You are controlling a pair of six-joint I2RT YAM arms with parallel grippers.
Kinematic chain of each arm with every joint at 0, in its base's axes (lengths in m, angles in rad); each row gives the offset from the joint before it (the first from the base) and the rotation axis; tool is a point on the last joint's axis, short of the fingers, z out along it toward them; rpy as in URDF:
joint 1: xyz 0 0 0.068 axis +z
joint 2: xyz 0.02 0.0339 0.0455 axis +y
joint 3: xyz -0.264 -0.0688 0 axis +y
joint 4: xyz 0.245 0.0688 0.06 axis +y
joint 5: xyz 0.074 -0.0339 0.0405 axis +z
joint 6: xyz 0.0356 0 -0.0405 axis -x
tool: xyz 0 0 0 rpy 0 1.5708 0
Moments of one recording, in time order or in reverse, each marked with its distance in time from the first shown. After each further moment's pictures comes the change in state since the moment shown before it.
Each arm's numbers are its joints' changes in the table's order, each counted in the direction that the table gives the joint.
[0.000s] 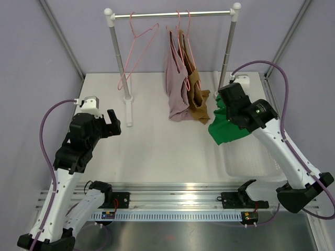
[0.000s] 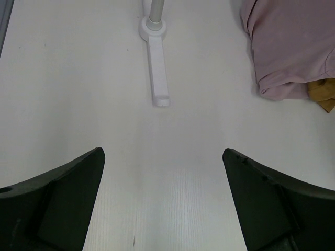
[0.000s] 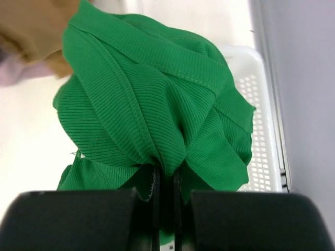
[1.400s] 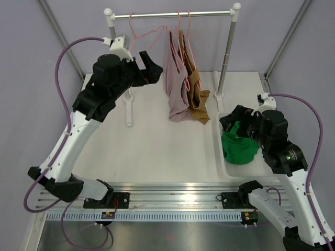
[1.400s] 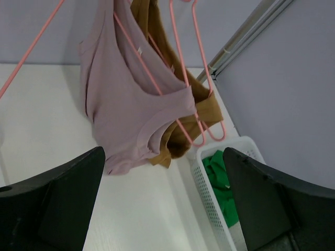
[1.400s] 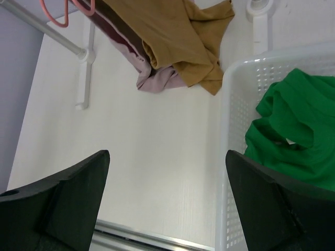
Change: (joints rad) left arm -0.312 0.620 -0.772 -0.118 -0.087 0.243; right arm -0.309 -0.528 0.447 -0.418 0.650 -0.085
